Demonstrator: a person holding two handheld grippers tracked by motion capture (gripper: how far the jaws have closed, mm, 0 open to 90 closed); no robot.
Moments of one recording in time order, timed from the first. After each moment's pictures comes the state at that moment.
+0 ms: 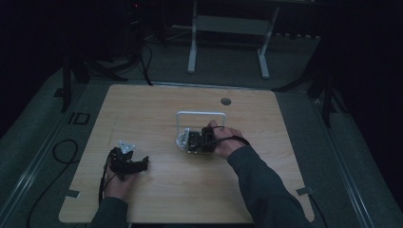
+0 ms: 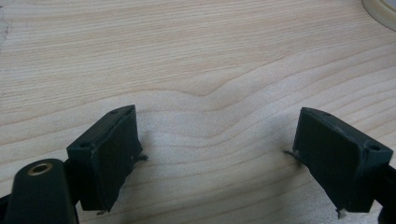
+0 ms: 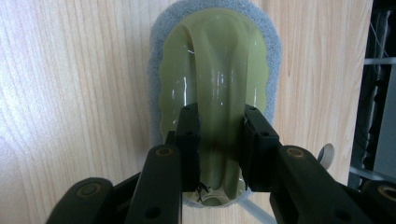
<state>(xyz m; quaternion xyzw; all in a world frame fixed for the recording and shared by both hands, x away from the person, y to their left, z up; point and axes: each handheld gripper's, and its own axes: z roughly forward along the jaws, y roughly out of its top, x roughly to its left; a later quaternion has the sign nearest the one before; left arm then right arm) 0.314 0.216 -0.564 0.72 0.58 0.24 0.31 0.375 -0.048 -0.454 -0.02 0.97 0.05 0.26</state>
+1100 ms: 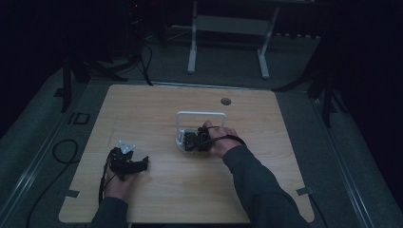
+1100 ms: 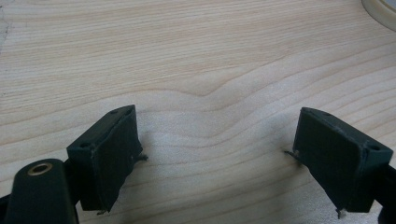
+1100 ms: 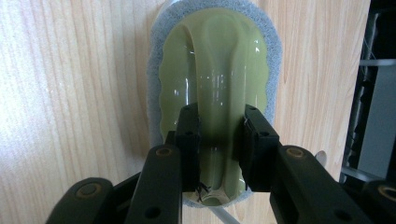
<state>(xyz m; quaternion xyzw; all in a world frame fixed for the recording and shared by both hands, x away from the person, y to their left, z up) 0.314 0.216 -0.564 0.72 0.58 0.24 0.30 0.384 -0.036 -0.471 -0.03 0.96 0.04 0.28</state>
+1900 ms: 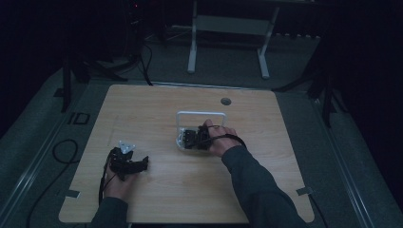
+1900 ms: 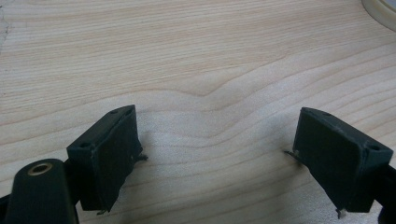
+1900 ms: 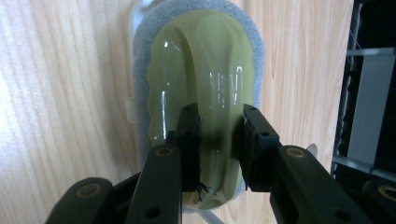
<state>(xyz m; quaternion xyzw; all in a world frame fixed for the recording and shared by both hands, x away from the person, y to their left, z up) 0.314 0.216 -0.564 0.72 0.58 0.24 0.30 0.392 -0.035 -0.476 -0.01 0.95 0.03 0.30</state>
